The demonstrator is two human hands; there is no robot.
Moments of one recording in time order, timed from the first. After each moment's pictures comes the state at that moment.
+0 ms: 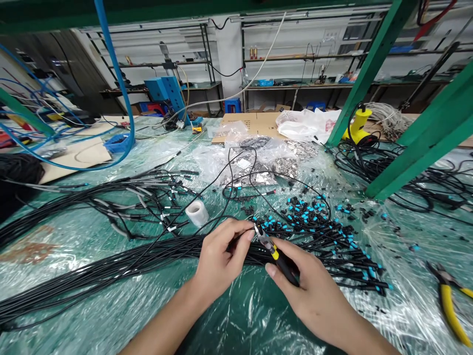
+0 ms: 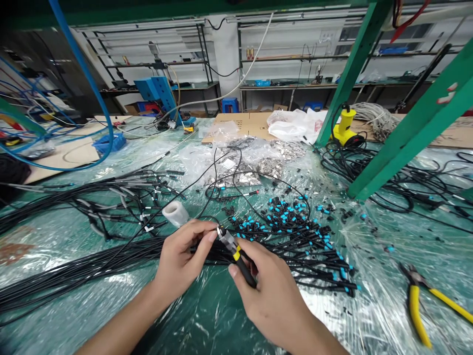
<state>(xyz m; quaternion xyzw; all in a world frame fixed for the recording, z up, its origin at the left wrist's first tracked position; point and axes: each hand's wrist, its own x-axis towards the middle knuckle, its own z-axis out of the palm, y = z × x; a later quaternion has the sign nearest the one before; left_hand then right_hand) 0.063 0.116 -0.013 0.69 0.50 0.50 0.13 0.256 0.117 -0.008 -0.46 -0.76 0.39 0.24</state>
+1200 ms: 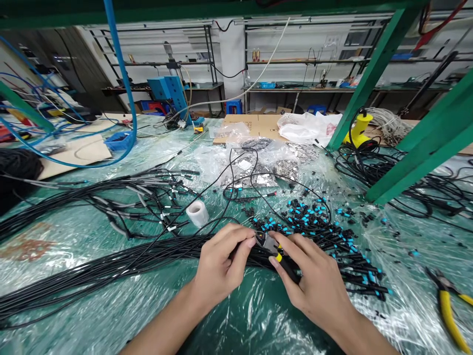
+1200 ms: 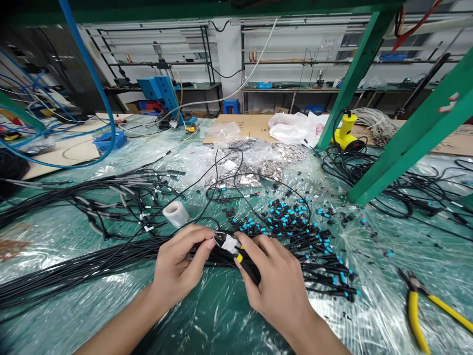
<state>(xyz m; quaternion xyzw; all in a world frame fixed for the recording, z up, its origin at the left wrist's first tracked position) 0.063 0.113 -0.011 0.72 0.45 0.53 0.08 0.266 0.129 -0.022 -0.42 -0.87 0.09 0.25</state>
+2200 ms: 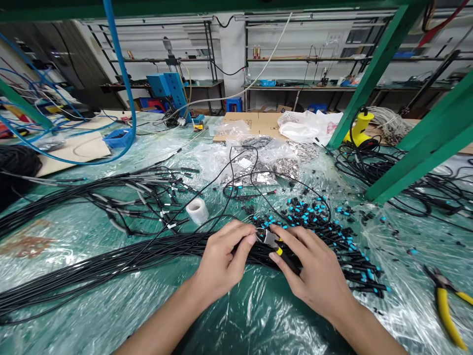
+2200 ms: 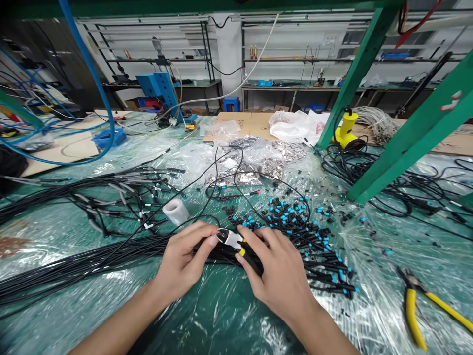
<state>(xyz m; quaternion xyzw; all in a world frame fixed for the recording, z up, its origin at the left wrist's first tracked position) 0.060 0.113 -0.011 0.72 0.47 0.48 0.17 0.270 0.138 -0.025 -0.42 -0.87 0.06 0.24</state>
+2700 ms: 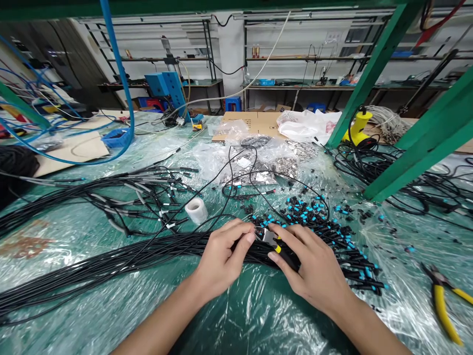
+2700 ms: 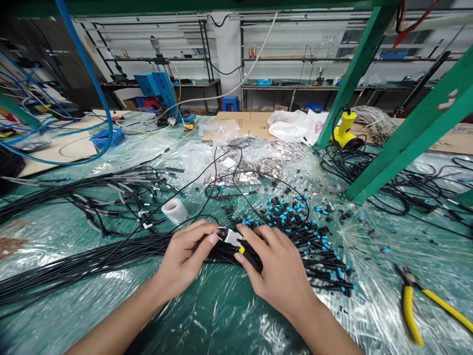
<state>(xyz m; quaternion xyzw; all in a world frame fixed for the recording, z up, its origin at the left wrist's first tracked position) 0.060 0.115 -0.010 0.70 0.50 0.44 0.24 0.271 0.141 -0.023 -0.42 -0.88 0.08 0.21</state>
